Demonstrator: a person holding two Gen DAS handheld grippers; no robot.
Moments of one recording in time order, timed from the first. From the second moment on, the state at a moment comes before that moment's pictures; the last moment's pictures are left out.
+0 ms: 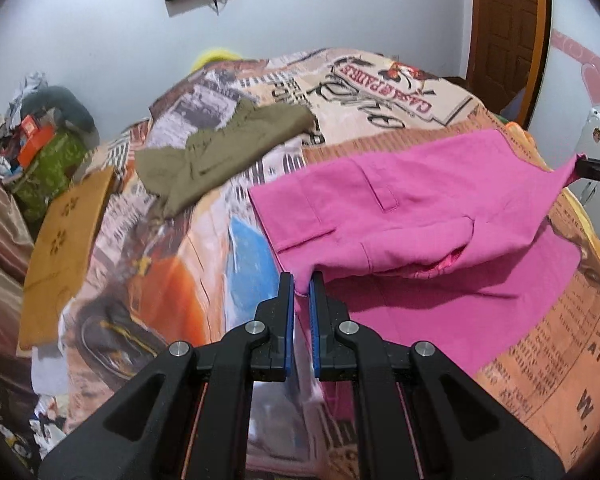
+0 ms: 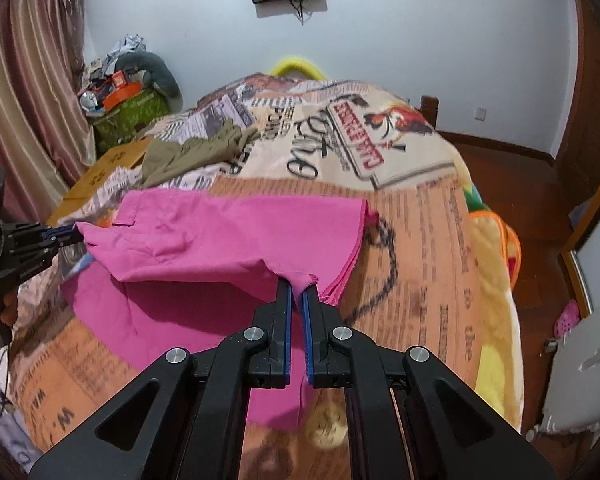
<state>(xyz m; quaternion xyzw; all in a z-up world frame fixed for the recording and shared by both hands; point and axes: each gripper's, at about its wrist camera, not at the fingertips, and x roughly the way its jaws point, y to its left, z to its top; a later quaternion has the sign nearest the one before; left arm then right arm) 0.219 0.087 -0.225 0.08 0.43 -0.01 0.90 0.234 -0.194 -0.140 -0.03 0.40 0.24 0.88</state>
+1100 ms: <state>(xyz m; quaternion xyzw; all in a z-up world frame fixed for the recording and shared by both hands) 0.207 0.020 -0.216 0.17 0.44 -0.08 0.88 0.189 -0.148 -0.153 -0.06 0.42 0.30 0.86</state>
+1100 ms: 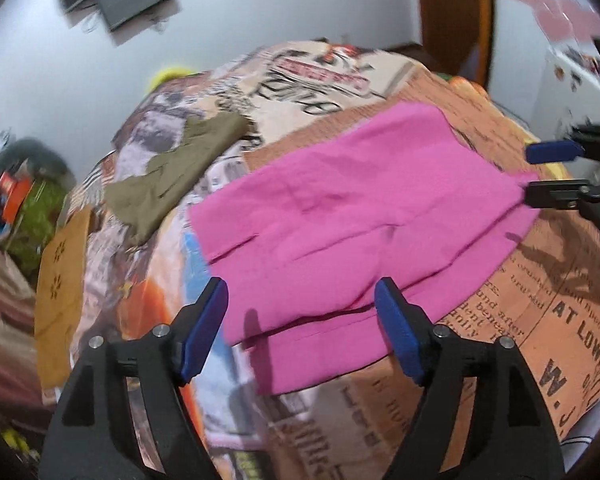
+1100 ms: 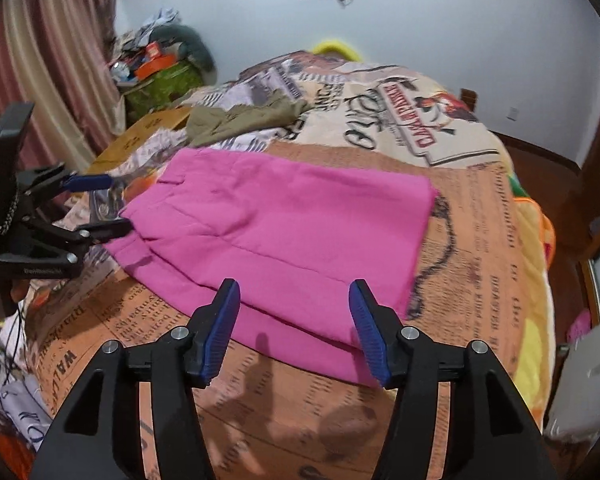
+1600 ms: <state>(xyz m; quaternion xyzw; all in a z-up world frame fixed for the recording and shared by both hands) 0.238 -0.006 -0.244 0.22 0.47 -0.10 0.85 0.194 -0.126 -0.188 -0.07 0.48 0.31 0.82</state>
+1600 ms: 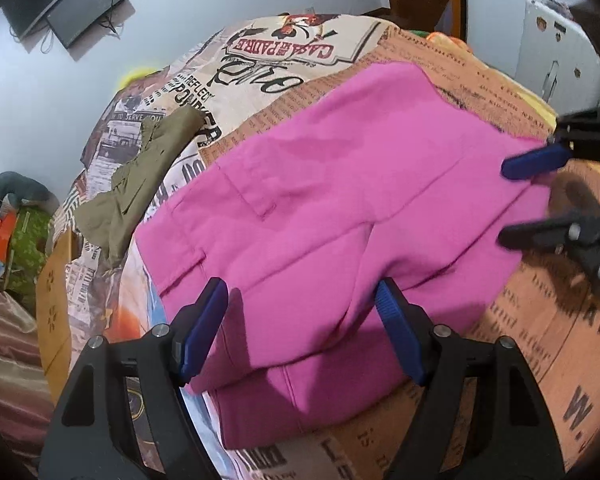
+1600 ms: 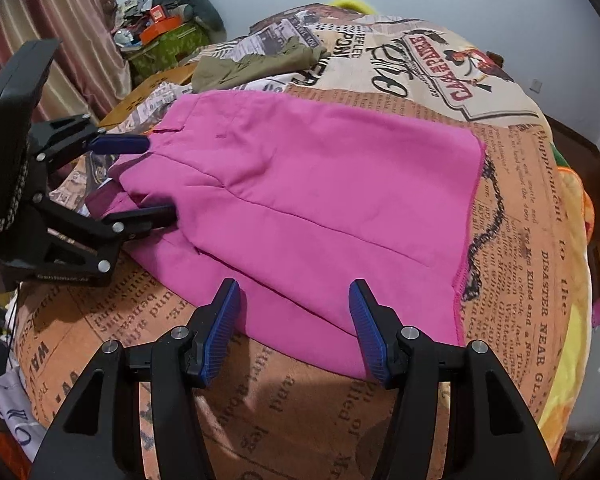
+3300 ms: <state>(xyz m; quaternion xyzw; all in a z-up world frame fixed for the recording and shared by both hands) 0.199 -0.011 -0.245 0.16 0.48 -0.15 0.85 0.171 -0.127 -0.179 -0.10 0.45 0.34 0.82</state>
